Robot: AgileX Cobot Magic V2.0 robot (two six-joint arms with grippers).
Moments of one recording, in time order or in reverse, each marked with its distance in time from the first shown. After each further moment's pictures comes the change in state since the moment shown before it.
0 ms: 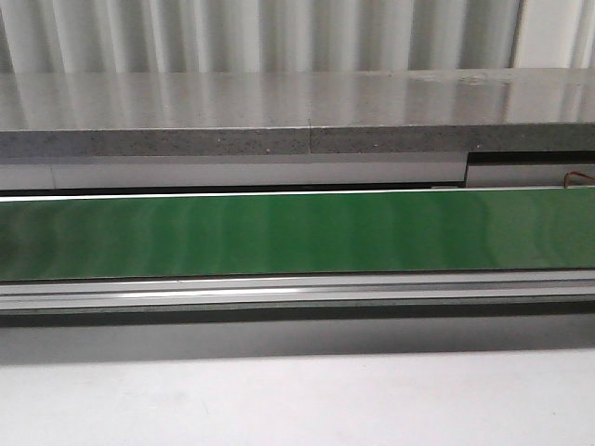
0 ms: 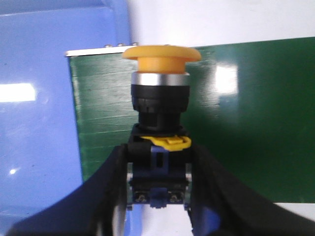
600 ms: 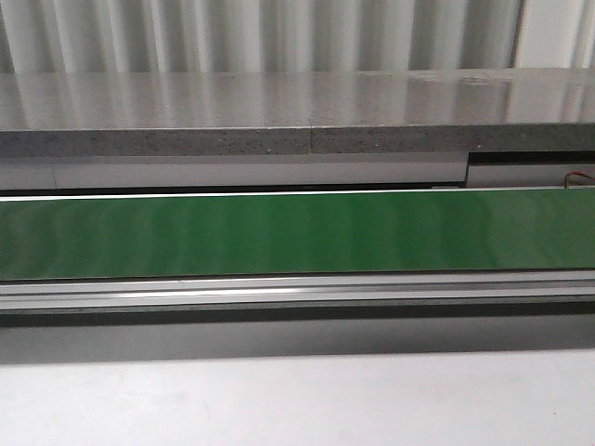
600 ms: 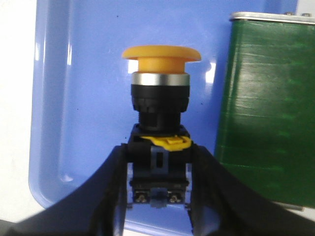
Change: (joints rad) left arm 0.456 0.079 0.000 -0.076 -0.038 0.293; right arm 0.000 0.000 0.000 0.000 0.000 0.000
